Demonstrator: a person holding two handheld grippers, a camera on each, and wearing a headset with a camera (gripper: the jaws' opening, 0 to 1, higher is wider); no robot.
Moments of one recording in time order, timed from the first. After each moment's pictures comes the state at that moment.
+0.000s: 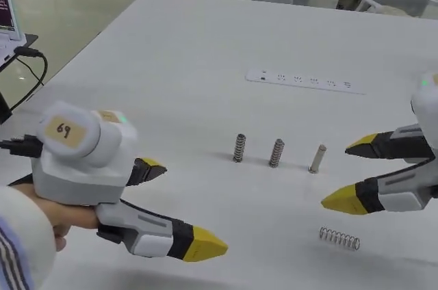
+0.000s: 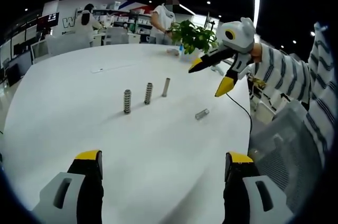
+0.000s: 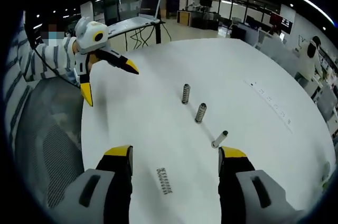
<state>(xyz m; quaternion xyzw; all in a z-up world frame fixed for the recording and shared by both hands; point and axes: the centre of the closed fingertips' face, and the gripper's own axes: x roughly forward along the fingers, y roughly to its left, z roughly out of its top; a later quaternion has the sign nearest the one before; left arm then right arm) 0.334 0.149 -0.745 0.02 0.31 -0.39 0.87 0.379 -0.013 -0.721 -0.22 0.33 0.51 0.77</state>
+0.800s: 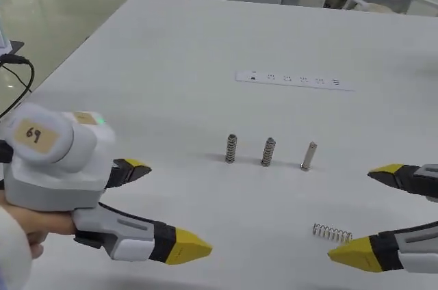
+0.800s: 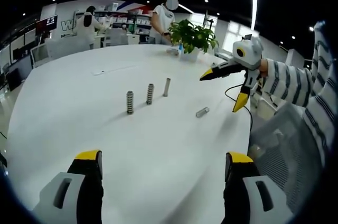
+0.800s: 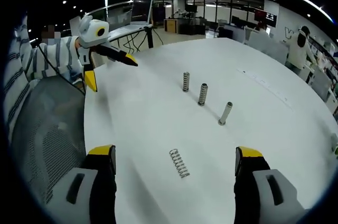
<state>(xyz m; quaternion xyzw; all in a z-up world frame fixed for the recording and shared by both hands) 0.330 0.158 -0.739 0.04 0.31 -0.39 0.87 0.348 -0.036 -0.742 -0.17 0.32 0.48 0.80</state>
